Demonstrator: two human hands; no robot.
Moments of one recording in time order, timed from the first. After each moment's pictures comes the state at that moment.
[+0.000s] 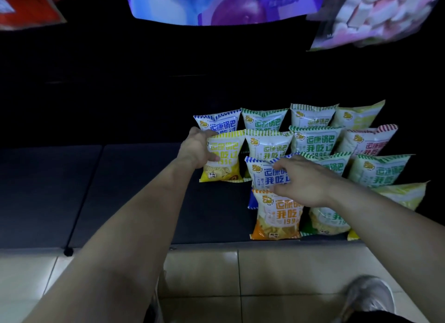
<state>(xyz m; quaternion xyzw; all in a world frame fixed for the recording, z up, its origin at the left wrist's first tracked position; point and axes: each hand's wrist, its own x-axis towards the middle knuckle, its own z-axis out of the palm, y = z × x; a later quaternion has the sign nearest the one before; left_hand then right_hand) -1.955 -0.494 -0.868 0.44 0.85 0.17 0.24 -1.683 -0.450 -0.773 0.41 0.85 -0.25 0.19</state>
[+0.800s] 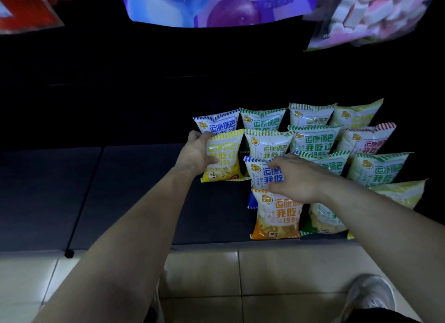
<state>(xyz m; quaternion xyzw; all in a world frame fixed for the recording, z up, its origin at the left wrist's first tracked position) -1.948 -0.507 -0.877 0.44 0.84 0.20 0.23 -1.691 -0.447 -0.779 0.40 0.86 -0.25 0.19</state>
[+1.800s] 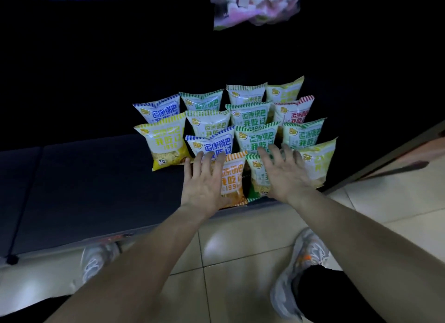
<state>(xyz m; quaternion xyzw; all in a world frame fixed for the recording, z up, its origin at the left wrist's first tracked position) -1.741 -0.565 -0.881 0.63 0.77 0.02 0.04 -1.557 -0.459 -0.856 0.47 0.87 -0.01 0.18</state>
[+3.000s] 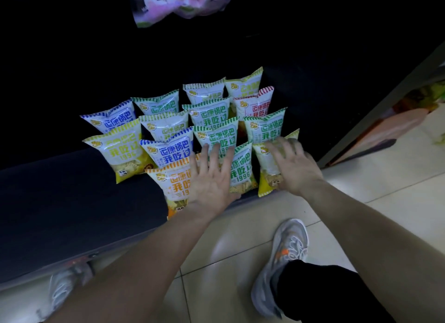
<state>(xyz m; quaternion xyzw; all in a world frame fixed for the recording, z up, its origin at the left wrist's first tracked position) -1.646 -0.512 -0.878 0.68 0.73 0.01 0.01 -1.443 -0.416 -0.870 0.51 0.85 -0.02 0.13</state>
